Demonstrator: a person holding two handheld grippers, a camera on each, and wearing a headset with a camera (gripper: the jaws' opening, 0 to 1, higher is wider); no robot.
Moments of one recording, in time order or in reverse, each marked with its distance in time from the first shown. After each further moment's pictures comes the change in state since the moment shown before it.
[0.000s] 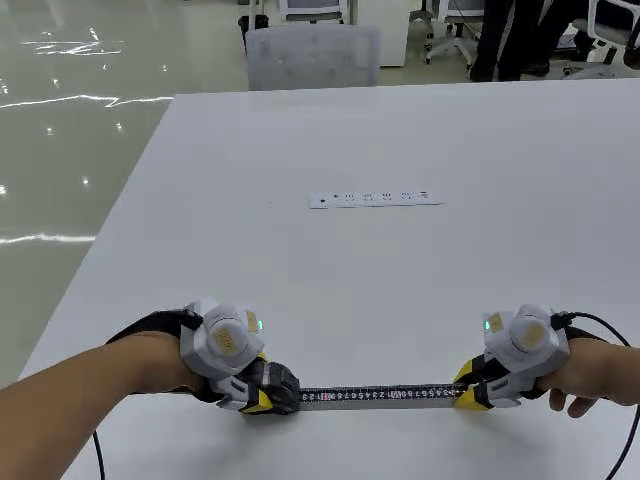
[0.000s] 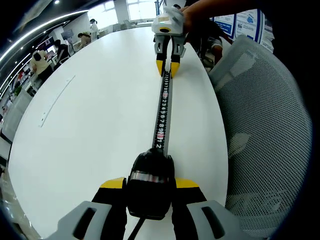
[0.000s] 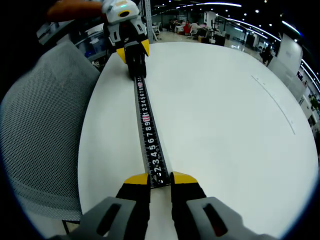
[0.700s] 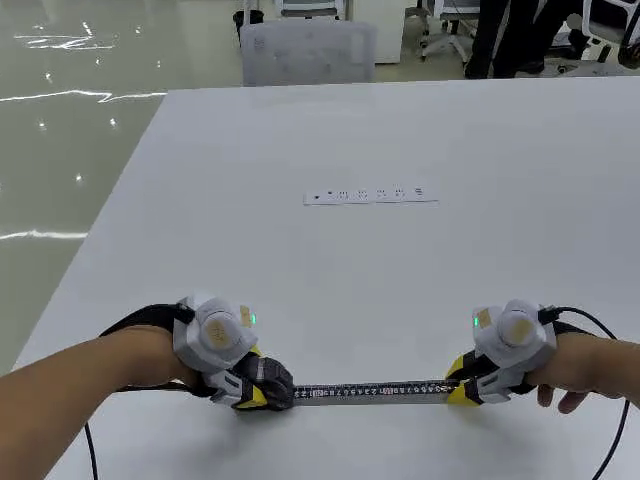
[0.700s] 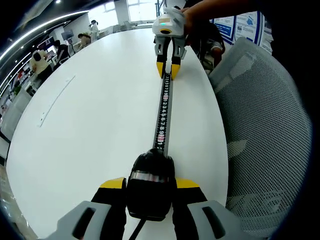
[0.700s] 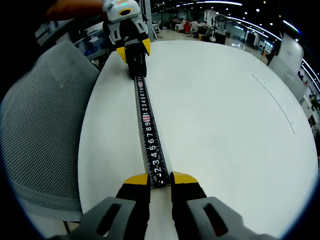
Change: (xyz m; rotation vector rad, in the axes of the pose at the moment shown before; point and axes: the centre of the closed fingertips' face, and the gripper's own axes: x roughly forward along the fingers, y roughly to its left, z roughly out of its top) left arm 0.001 0.003 0.001 -0.017 -0.027 -0.016; right arm 0.001 -0.001 0.002 -0.004 0.023 0.002
